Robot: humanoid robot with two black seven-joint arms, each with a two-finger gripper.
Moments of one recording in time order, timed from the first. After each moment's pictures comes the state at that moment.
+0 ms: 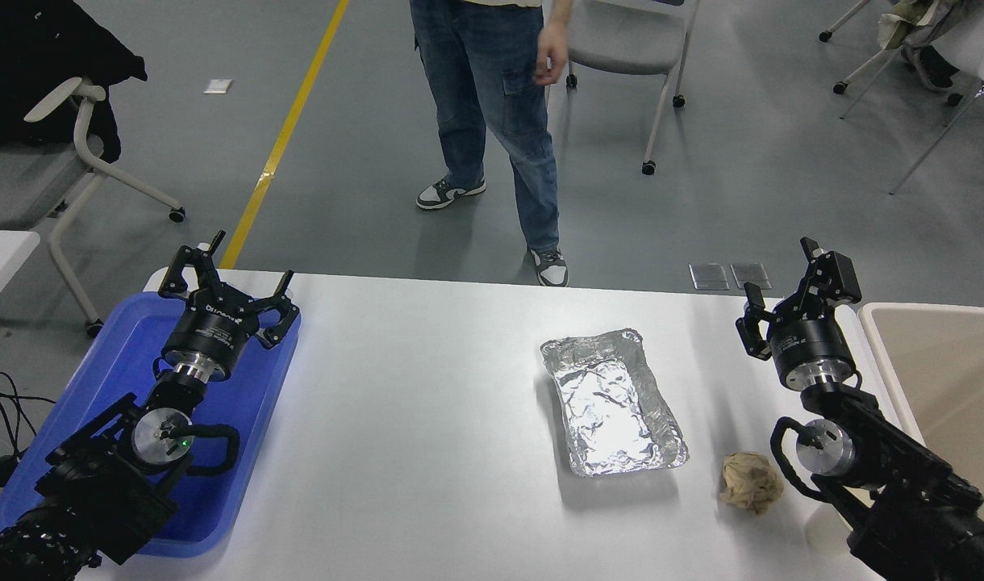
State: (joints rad) left arm -0.59 0.22 -0.90 -0.44 -0.08 -0.64 -0.32; right arm 0.45 -0.28 0.85 0.76 -0.24 0.03 0.55
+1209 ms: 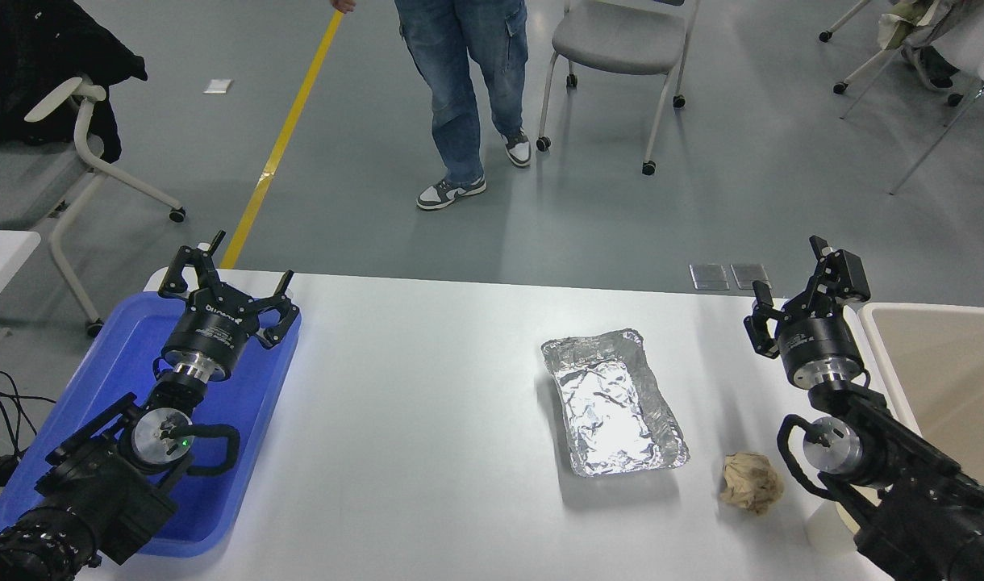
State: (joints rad) left arm -0.59 0.22 -0.90 -0.44 -0.08 -0.64 -0.32; right arm 0.45 -0.40 0.76 0.80 -0.22 0.02 0.55
